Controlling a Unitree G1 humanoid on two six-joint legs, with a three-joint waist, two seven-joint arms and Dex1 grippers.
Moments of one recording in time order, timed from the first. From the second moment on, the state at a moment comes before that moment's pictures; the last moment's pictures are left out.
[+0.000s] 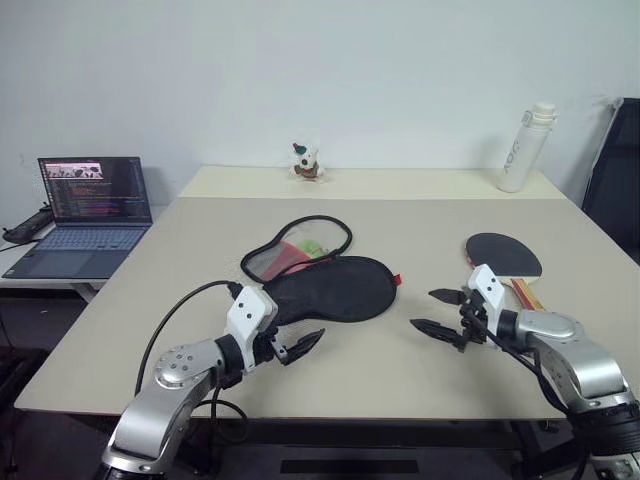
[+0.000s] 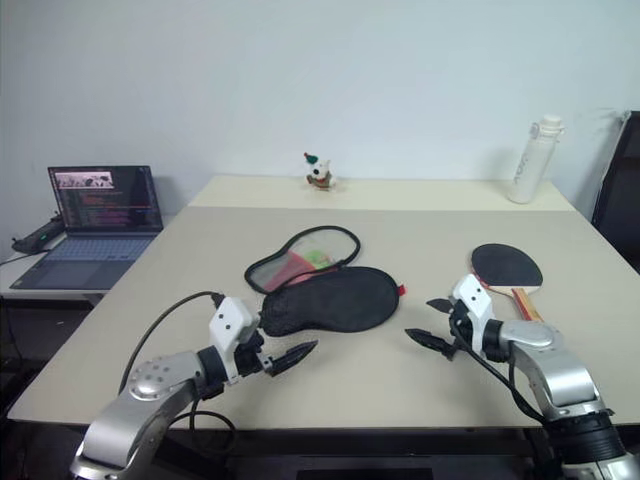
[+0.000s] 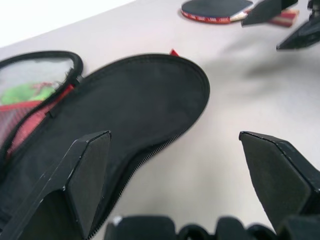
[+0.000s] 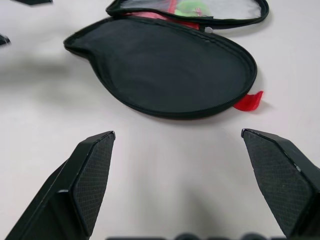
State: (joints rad) left arm -0.13 0.56 0.00 -0.35 -0.32 0.43 -0.70; right arm -0.36 -0.62 0.01 -0.11 0.36 0.53 0.89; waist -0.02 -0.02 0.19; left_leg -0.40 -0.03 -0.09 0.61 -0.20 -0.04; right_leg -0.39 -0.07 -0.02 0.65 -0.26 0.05
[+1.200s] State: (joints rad) left arm -0.70 0.62 -0.17 0.67 -0.08 -0.07 -1.19; right arm -0.27 -0.60 -0.03 -0.54 0.56 0.84 0.69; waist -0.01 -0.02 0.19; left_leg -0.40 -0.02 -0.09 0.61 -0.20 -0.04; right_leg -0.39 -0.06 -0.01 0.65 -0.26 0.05
